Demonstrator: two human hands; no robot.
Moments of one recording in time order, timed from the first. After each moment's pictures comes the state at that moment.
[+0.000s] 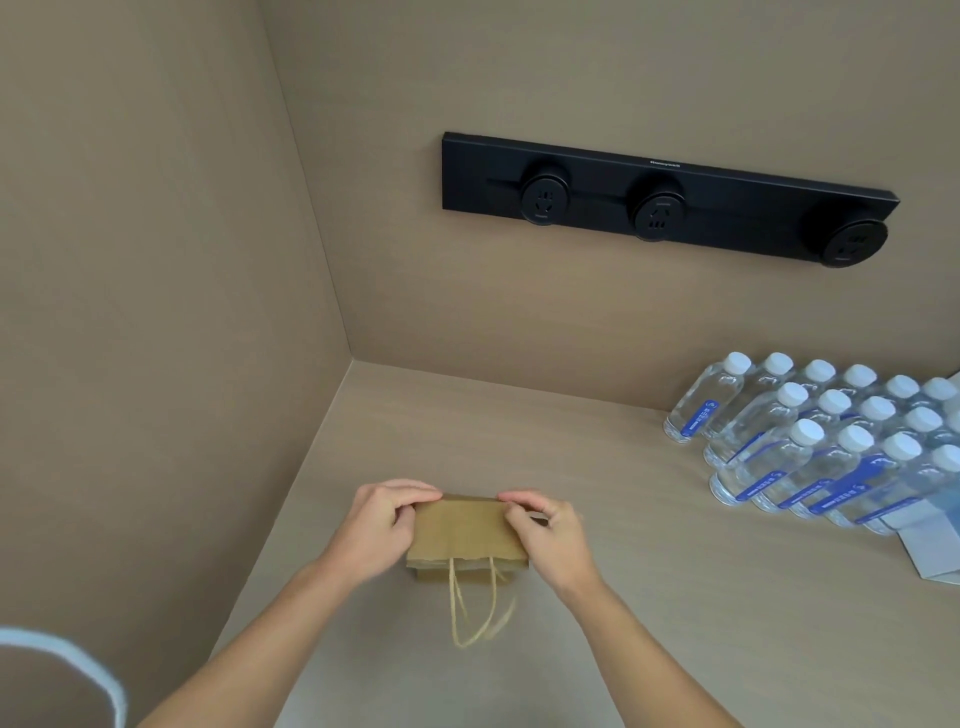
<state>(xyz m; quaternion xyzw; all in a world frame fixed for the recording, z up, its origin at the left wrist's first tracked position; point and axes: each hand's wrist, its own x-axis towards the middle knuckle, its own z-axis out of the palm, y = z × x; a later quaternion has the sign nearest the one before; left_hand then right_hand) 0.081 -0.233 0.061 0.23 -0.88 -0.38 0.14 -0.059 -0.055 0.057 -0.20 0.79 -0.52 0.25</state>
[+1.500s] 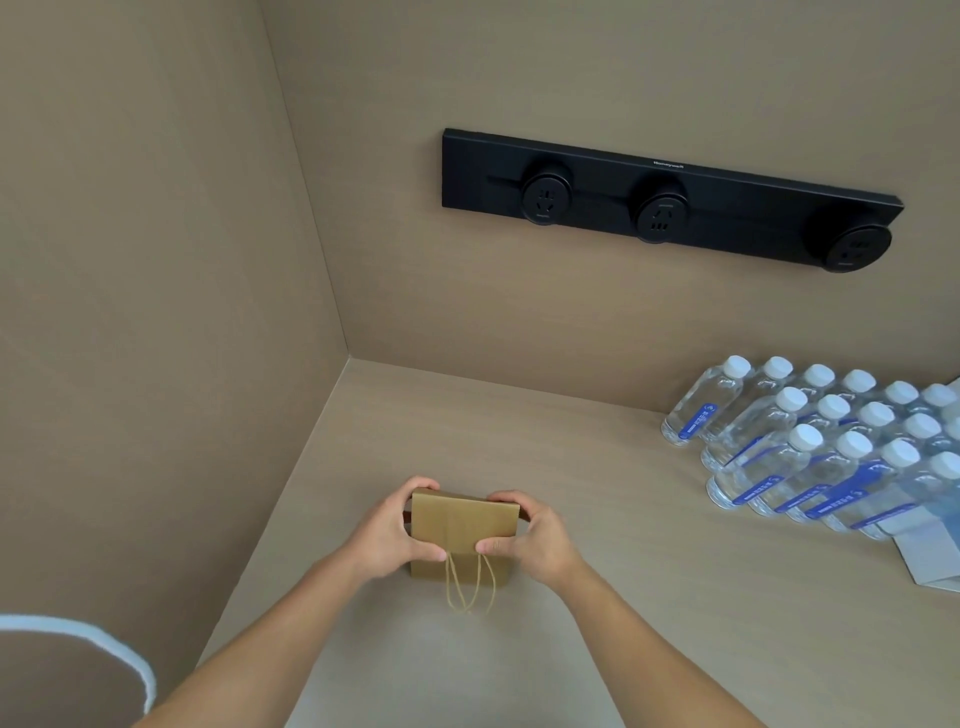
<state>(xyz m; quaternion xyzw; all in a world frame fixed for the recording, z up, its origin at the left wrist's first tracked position) 0.065 -0.239 0.019 0.30 -0.78 -0.55 -0.03 -0.075 -0.061 0.039 -0.22 0.80 -0.43 0.36</state>
